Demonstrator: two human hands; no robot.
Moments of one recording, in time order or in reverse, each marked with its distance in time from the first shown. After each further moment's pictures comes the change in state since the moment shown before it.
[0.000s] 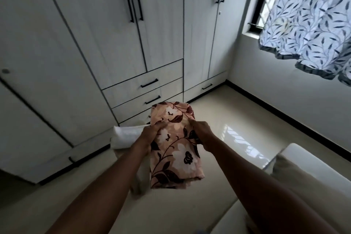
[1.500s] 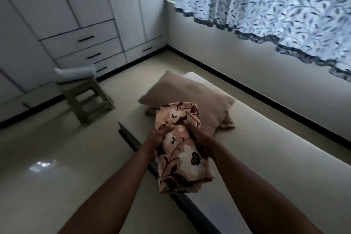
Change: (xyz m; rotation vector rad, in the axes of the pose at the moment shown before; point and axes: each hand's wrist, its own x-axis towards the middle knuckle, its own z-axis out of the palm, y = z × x) left_hand -0.648 -0.467 0.476 0.018 -0.271 -0.103; right_hand -0.646 0.478 -0.500 0.281 0.025 0.071
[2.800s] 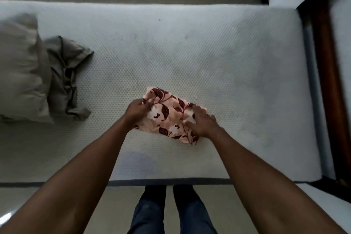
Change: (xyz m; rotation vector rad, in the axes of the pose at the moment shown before) left_hand 0.217 -0.356 0.396 1.083 -0.486 -0.138; right_hand -0.068 0.408 -0.458 -0.726 0.310 0.494
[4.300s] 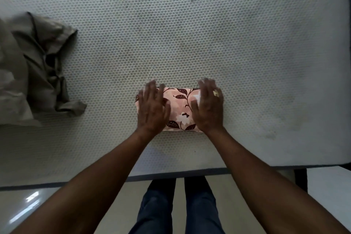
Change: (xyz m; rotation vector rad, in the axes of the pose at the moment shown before) left_hand 0.039 -0.057 0.045 0.853 0.311 0.626; right_hand 0.040 -0.033 0.046 0.062 0.789 -0.108
